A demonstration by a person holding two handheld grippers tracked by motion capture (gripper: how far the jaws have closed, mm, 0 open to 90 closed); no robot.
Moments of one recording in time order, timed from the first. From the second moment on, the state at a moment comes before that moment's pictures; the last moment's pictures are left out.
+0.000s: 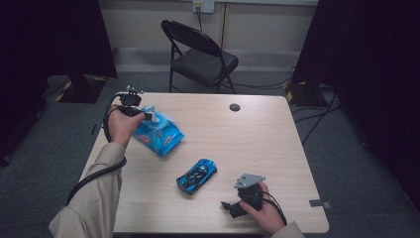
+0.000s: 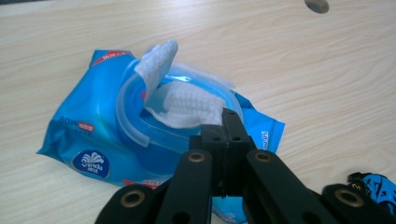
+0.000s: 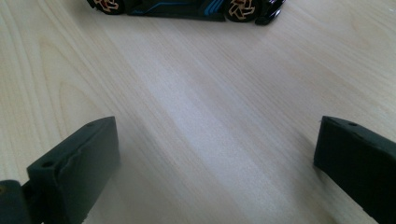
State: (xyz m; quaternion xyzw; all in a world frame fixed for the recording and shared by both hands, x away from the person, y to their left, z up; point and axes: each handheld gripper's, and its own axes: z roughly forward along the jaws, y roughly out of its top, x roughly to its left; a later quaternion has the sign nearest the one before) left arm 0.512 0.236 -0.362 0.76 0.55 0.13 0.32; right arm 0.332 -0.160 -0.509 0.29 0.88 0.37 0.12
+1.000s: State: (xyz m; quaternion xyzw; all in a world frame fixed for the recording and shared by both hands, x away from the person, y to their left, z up) left arm 0.494 0.221 -0.270 0.76 0.51 0.15 0.37; right arm 0.332 -0.160 -0.509 0.29 0.88 0.37 0.11
